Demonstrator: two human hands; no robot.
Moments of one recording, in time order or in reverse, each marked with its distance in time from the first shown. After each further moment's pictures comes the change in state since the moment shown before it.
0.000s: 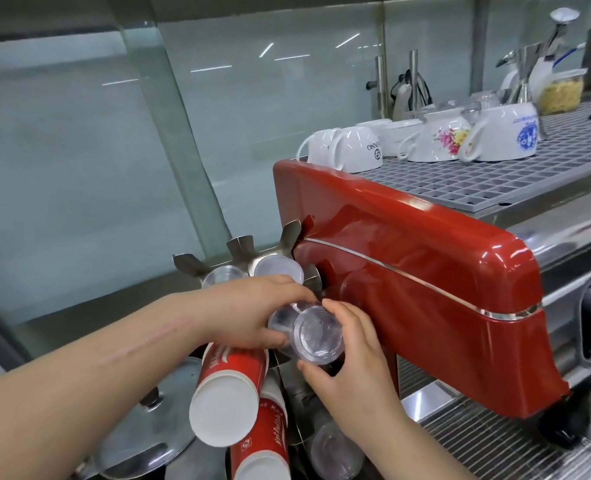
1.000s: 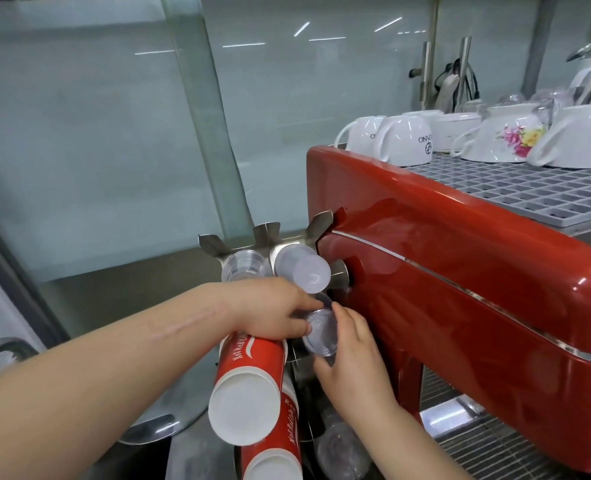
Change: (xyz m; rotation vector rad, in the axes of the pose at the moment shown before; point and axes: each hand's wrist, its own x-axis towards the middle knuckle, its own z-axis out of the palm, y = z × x) left_hand 0.009 -0.015 0.020 -0.010 -0.180 -0.174; right_hand 0.021 0.031 0.041 -0.300 -0.179 0.079
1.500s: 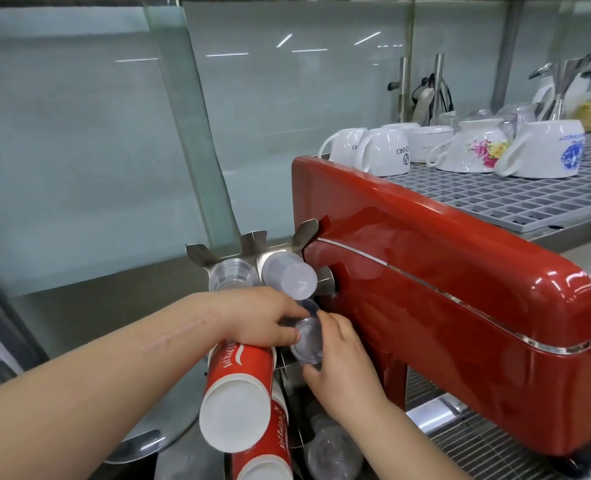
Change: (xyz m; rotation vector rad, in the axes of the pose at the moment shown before) left_hand 0.000 0.003 -0.002 -0.068 -0.040 -0.015; right_hand 0.004 -0.002 -0.008 -0.077 -0.091 -0.003
